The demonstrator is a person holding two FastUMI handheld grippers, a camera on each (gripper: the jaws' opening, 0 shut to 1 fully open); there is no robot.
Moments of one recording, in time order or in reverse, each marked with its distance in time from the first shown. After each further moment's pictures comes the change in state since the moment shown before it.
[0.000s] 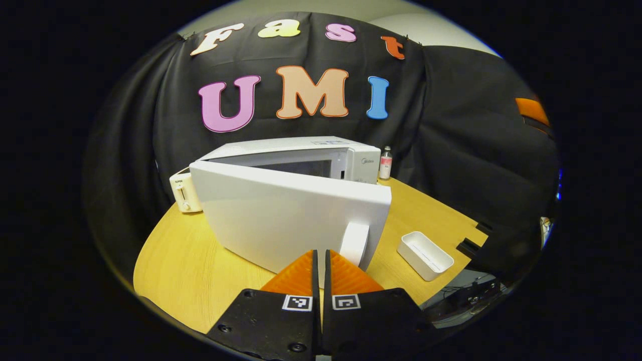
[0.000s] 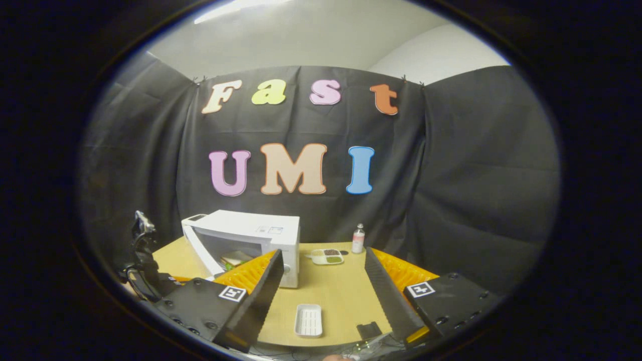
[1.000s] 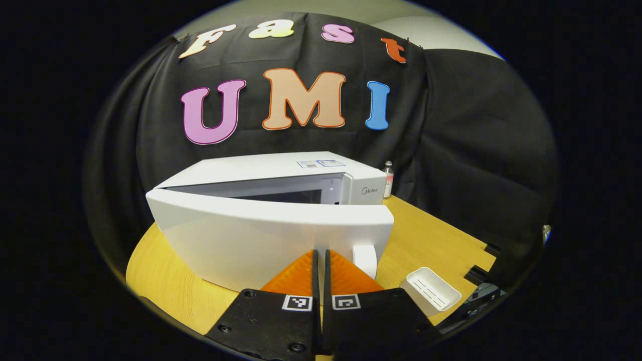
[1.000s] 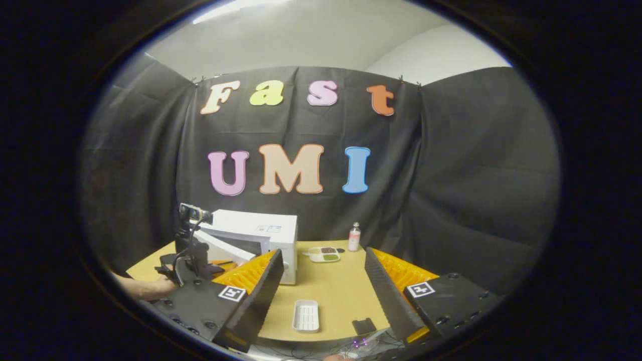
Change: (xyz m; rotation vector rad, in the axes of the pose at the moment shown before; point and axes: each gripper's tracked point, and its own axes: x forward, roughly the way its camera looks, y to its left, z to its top) left arm 0.093 -0.011 0.051 0.004 -0.062 -0.019; right arm -0.017 -0.016 0.008 0.017 0.021 -0.022
